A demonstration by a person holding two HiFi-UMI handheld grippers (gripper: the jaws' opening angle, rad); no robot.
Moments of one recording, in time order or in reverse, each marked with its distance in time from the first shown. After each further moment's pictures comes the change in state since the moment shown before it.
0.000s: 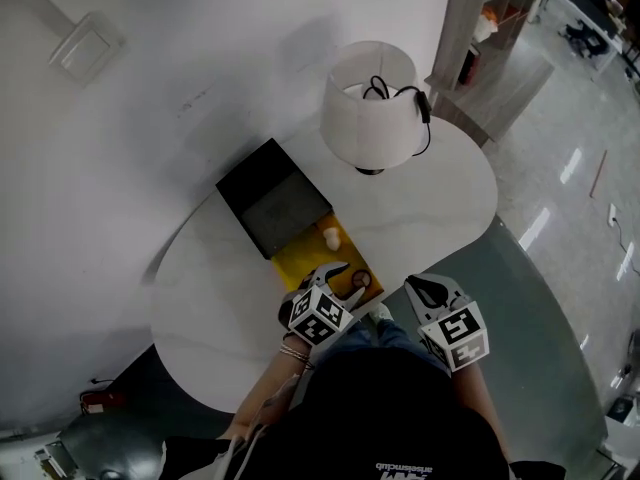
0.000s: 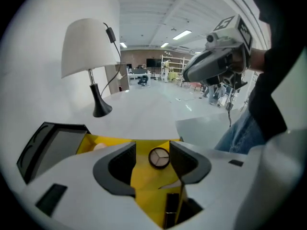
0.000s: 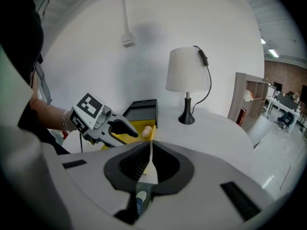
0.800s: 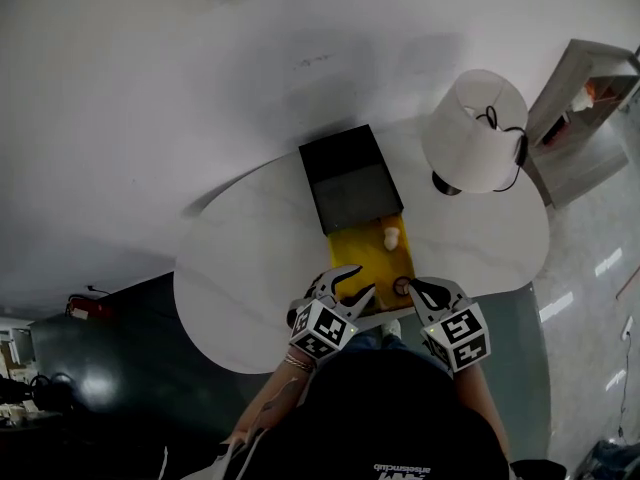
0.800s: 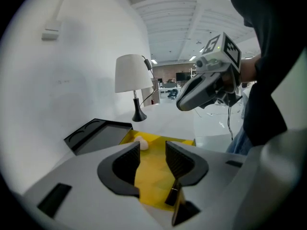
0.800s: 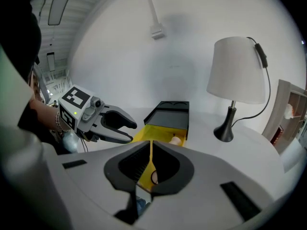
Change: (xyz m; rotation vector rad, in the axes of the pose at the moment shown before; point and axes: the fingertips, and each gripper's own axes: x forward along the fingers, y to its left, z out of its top) left arm -0.091 0.021 -0.019 -0.167 -0.180 0.377; right arm 0.056 0.062 0.029 -0.196 0.024 0.306
